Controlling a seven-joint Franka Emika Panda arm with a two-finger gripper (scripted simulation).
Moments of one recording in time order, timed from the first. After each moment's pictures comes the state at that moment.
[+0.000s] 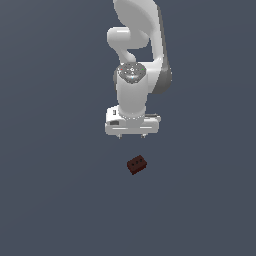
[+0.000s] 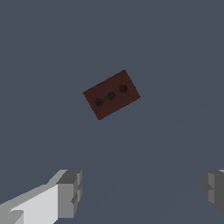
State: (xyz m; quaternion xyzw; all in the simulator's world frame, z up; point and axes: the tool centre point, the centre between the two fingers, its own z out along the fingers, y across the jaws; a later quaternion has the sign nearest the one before) arm -0.009 0.016 0.159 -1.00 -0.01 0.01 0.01
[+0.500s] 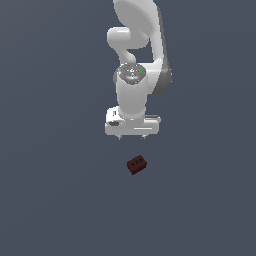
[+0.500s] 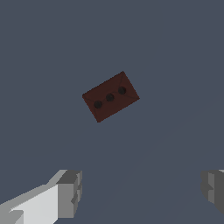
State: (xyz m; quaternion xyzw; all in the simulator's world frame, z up) arm -0.007 0.016 0.157 -1.00 0.00 0.01 0.01
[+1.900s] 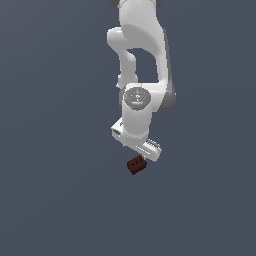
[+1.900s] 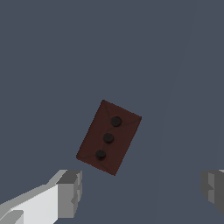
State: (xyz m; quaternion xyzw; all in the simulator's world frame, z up) arm 0.035 0.029 0.112 -0.95 0.30 0.01 0.01
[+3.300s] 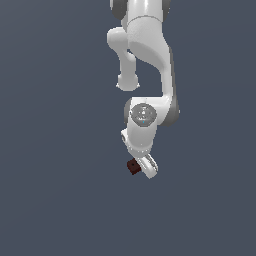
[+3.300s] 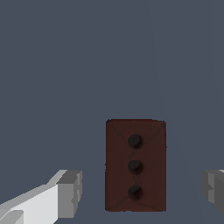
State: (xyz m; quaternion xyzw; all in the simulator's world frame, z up) arm 0.061 0.041 0.077 -0.87 0.50 0.00 0.00
